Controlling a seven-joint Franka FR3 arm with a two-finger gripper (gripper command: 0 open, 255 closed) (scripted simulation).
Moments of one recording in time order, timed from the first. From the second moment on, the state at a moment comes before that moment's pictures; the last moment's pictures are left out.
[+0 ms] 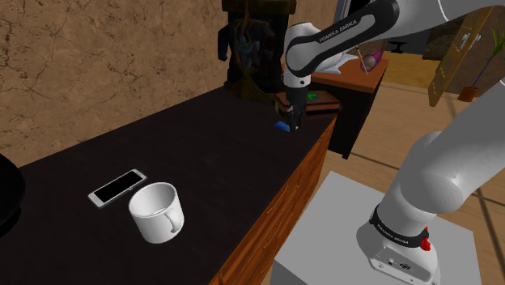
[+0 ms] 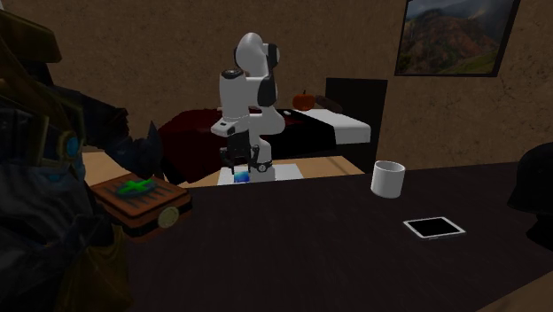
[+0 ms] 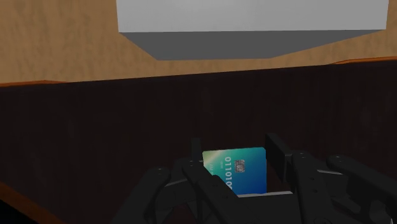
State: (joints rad) arm -0.09 -0.30 -0.14 -2.43 -0.06 1.99 -0.23
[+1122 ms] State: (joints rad) arm -0.09 -0.36 -0.13 -2.26 -0.06 1.75 -0.23
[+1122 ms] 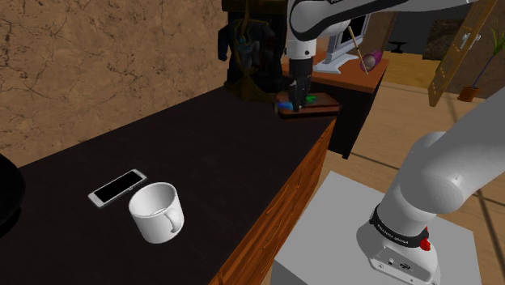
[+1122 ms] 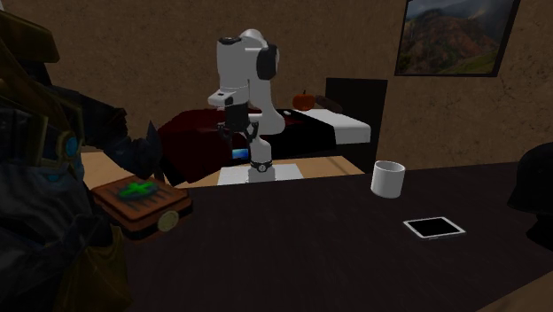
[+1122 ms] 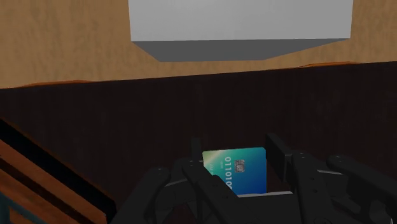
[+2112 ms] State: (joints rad) arm -0.19 -0.10 -0.32 -1.95 -0.08 1.71 -0.52
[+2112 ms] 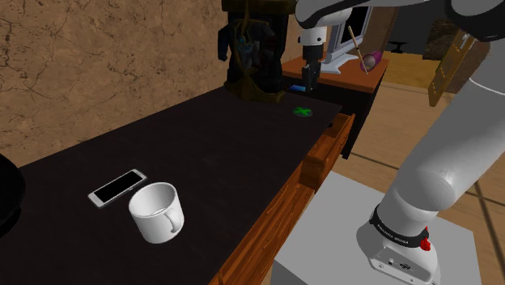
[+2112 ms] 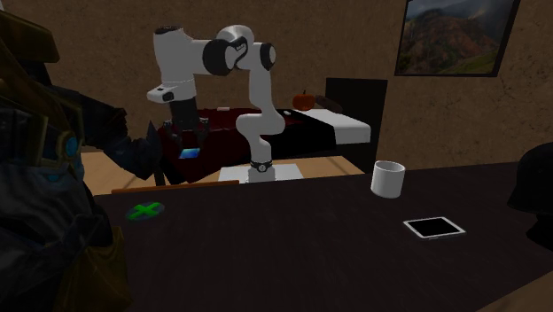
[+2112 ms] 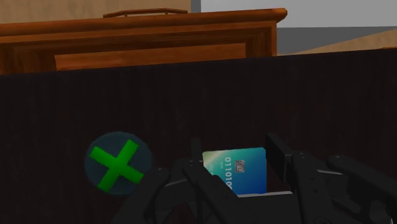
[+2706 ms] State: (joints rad) arm -0.29 0.18 -0.41 -1.60 0.00 1.64 -0.73
